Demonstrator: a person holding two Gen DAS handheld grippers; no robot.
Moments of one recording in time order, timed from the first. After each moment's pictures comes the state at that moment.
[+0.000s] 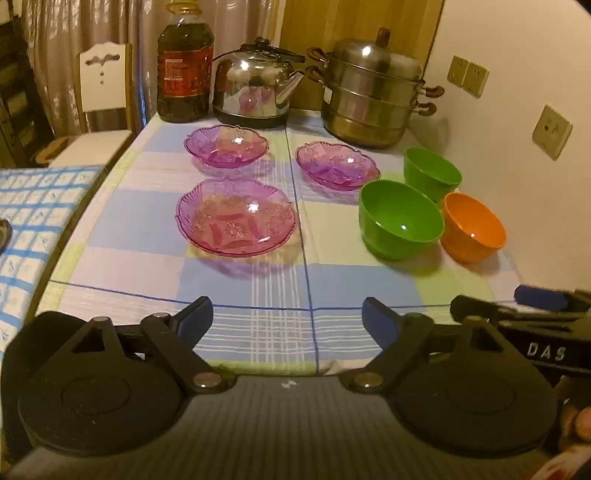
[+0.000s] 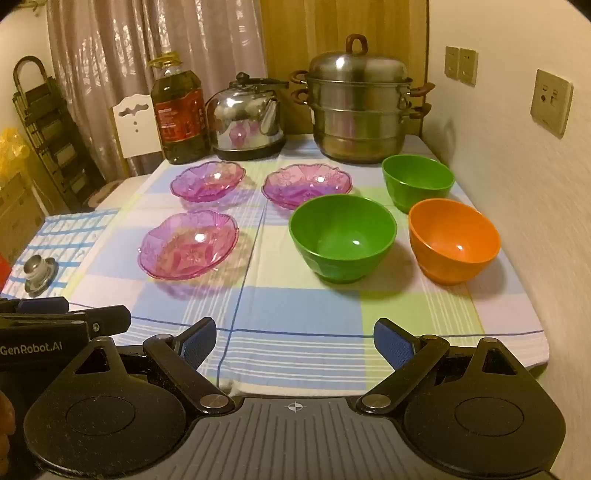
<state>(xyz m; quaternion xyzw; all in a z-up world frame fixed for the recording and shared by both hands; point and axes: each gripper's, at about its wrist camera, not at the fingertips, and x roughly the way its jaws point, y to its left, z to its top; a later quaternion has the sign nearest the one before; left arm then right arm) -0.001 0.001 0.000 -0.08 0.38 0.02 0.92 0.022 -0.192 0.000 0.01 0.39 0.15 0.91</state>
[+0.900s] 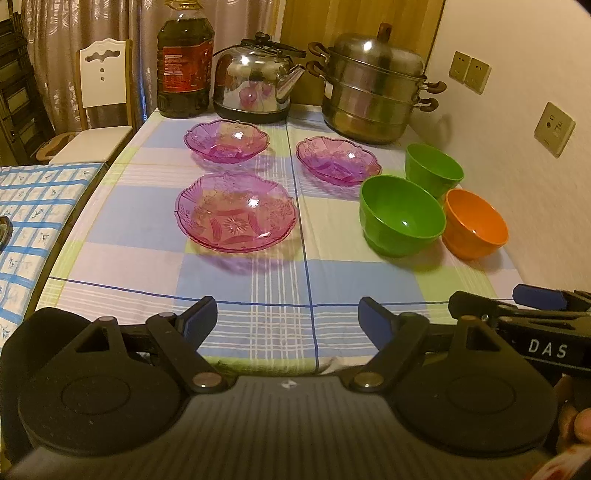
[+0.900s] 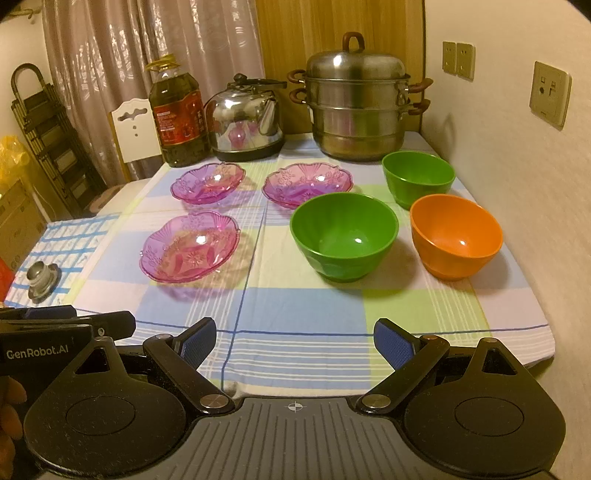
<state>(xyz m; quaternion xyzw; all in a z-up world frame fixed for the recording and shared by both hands) 0.002 0.001 -0.005 -0.08 0.40 0.02 0.91 0.022 -0.192 -0.001 0.02 0.39 0.15 0.91</state>
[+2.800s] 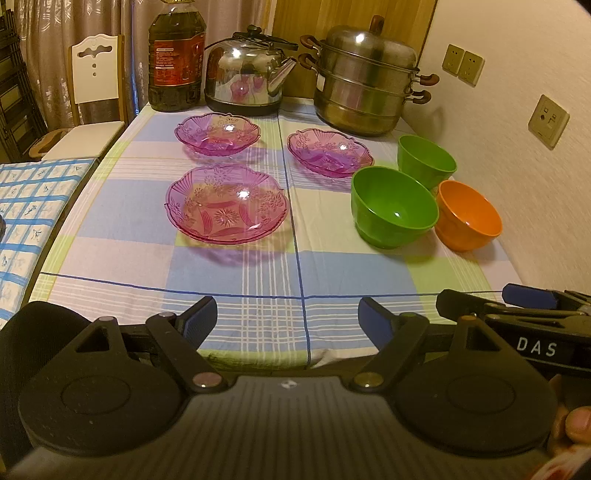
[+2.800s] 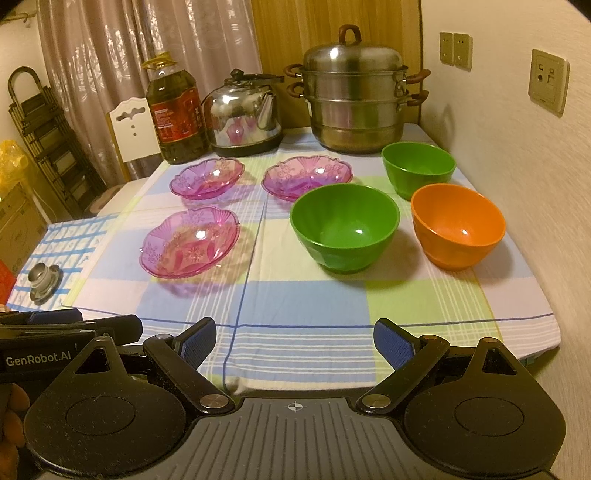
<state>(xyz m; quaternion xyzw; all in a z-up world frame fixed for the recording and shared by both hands) 0.003 -0.006 -0.008 -0.08 0.41 0.01 0.91 0.020 -0.194 -0.010 0.04 0.39 0.16 0.91</state>
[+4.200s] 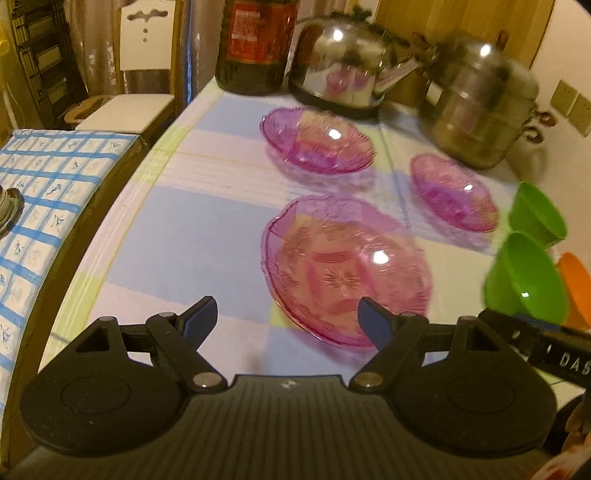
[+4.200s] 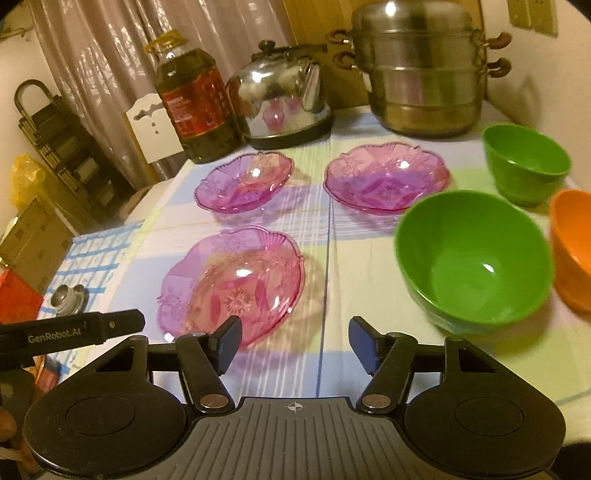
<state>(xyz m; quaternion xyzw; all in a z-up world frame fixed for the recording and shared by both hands) 0.147 0.135 -0.070 -0.12 0.43 0.08 0.89 0.164 -0.095 -0.068 0.09 0.42 0.21 0.88</state>
